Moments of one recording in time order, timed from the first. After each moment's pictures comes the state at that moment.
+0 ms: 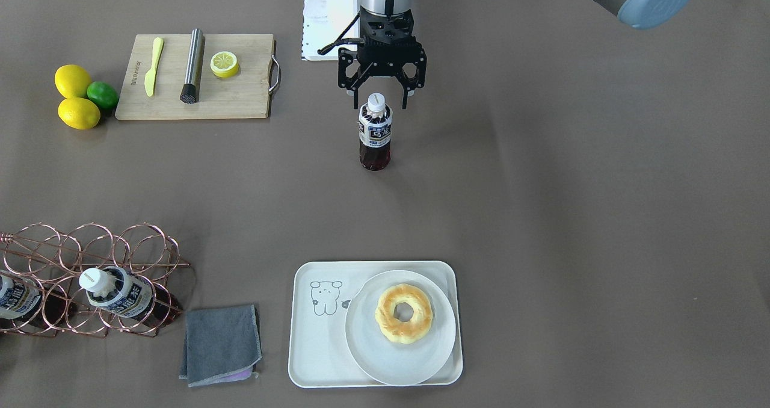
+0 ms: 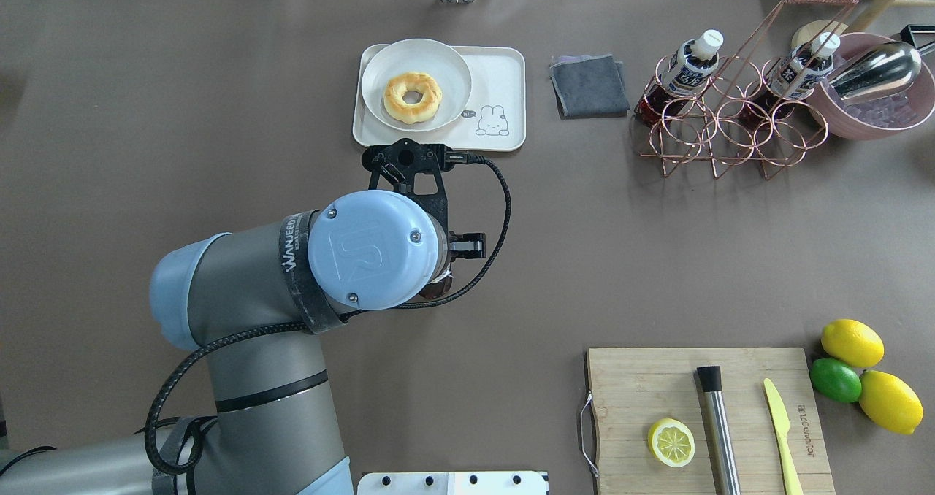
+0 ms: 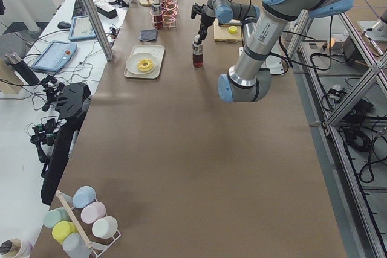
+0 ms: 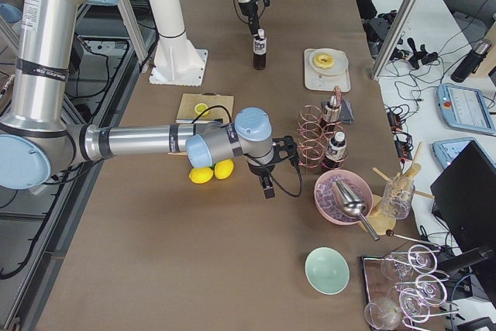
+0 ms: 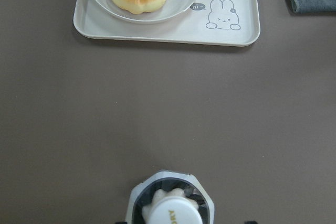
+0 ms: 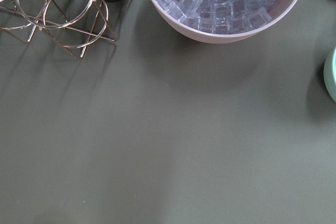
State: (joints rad) left arm -0.37 -2.35 -1.93 -1.34 -1.51 -1.33; right arm 1.44 -1.79 1.86 -1.29 2.34 0.08
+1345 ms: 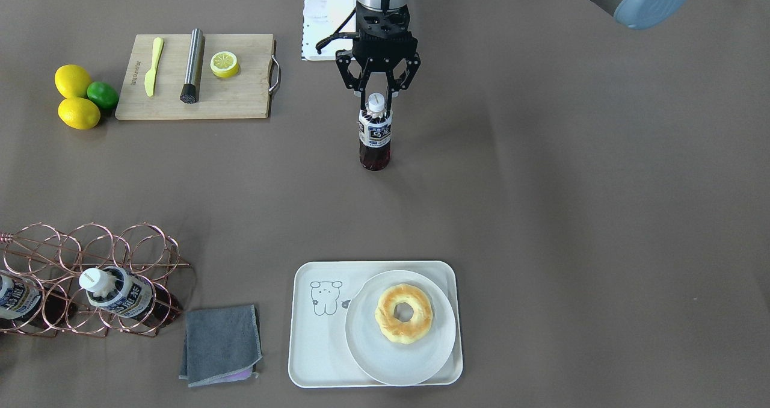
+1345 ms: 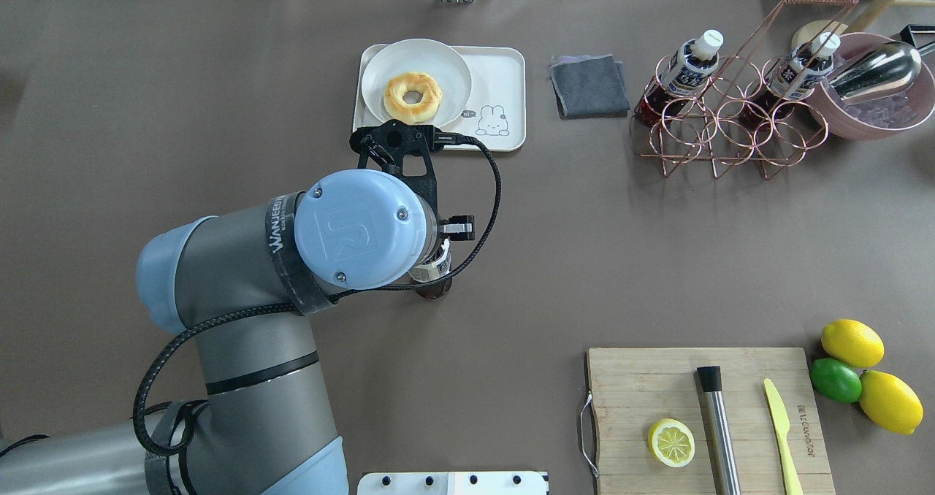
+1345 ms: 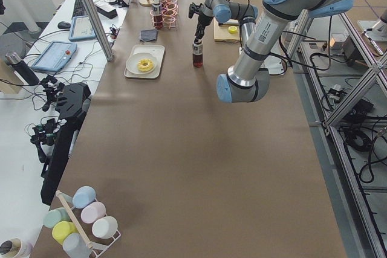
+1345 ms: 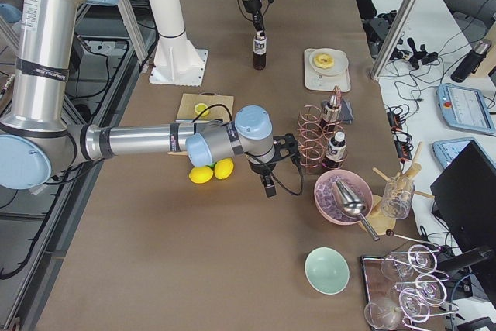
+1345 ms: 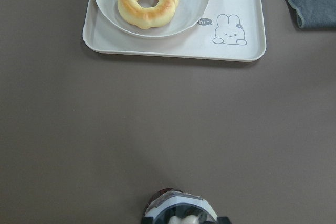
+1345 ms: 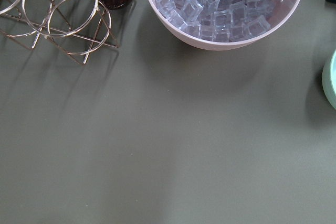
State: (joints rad) left arm -0.40 -2.35 -1.94 -1.33 -1.51 -1.32; right arm 1.45 -1.78 1.87 -1.29 2.34 0.08
